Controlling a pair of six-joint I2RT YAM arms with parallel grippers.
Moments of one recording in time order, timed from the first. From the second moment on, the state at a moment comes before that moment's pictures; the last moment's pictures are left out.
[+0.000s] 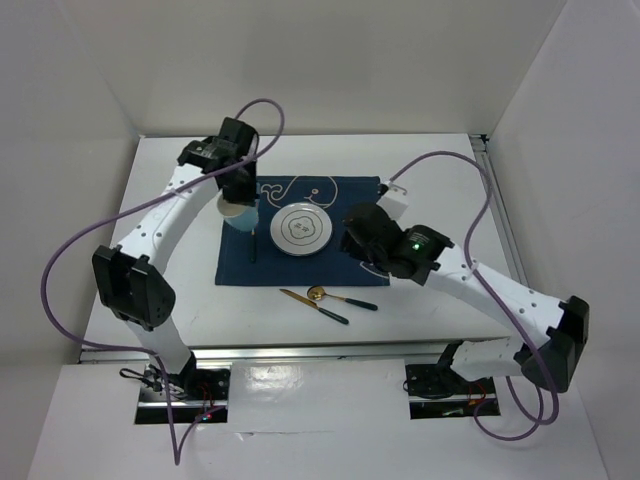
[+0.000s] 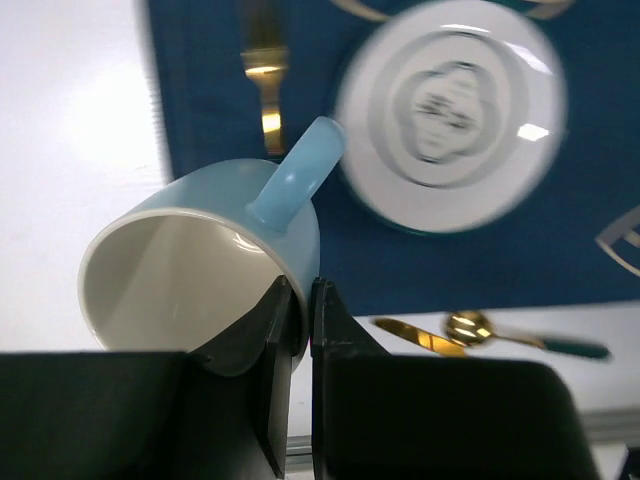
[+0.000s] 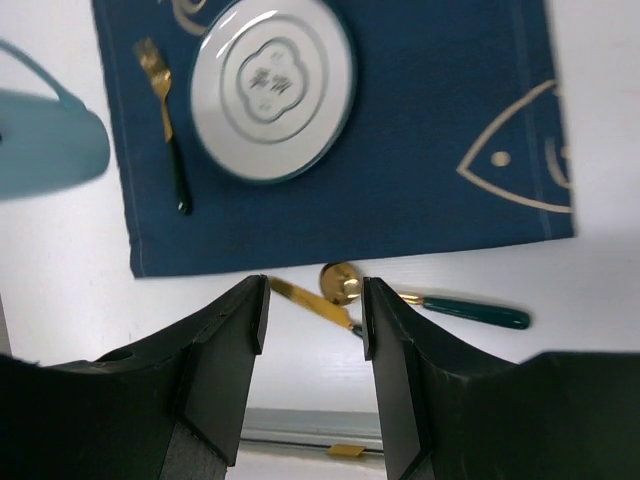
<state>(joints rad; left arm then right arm) -0.31 1.73 1.75 -1.07 -0.13 -0.34 0.91 1.28 1.22 -0.75 0.52 1.03</state>
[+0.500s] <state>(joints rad) -0.73 2.00 1.90 -1.00 0.02 -0.40 0.82 0.86 1.05 -1.08 0.66 1.36</state>
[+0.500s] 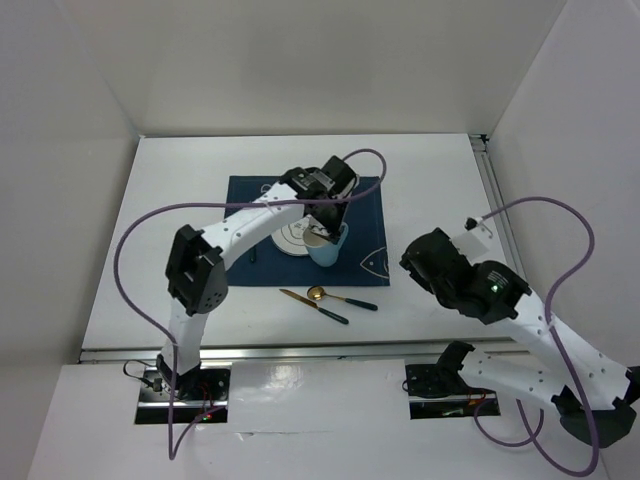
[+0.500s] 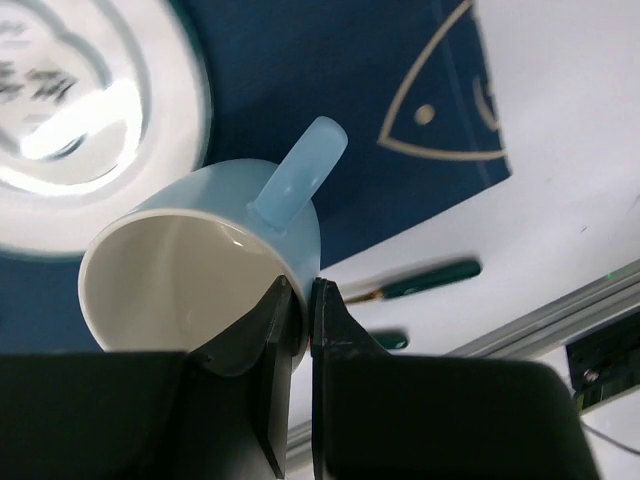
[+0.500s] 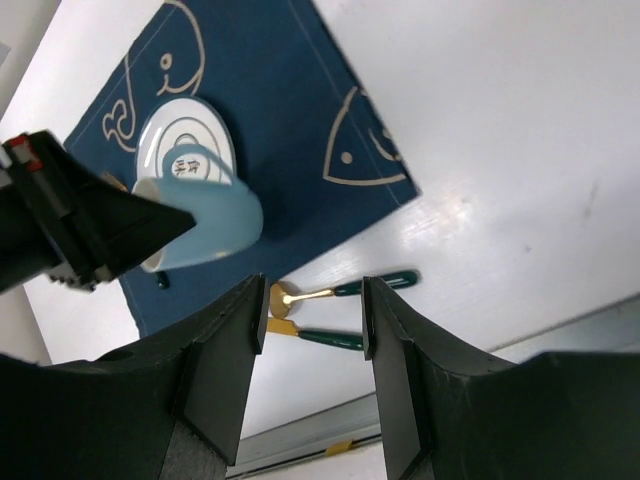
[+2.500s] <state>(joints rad) -0.35 1.62 1.81 -1.08 -0.12 -0.42 0.44 1.47 1.05 -0.52 0.04 0.83</state>
